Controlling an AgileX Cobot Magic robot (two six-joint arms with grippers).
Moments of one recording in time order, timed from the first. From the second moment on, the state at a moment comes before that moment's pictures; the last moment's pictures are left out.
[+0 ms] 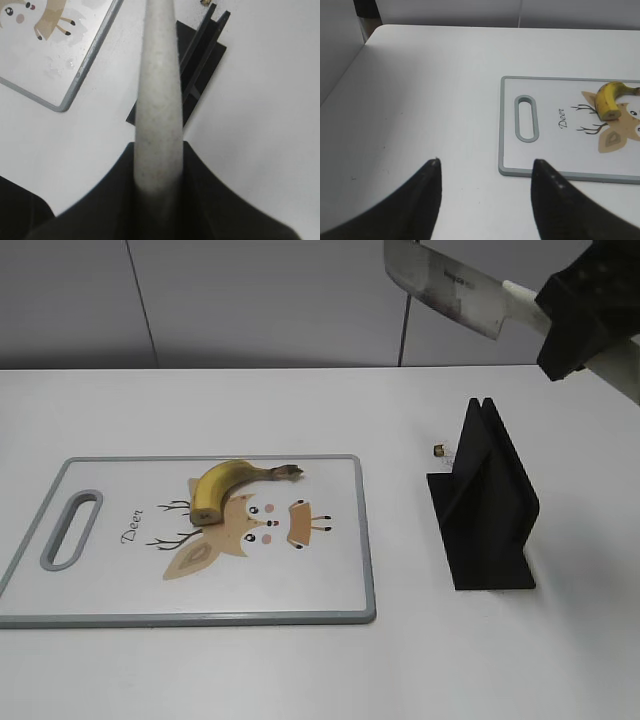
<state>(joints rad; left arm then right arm) 0.04 -0.01 -0.51 -0.08 1.05 0.14 0.33 1.52 -1.42 0.12 1.20 -0.12</state>
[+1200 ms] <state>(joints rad) 0.04 1.18 -1.17 -0.34 0.95 0.94 0.36 1.82 -1.70 0.22 1.15 -0.92</state>
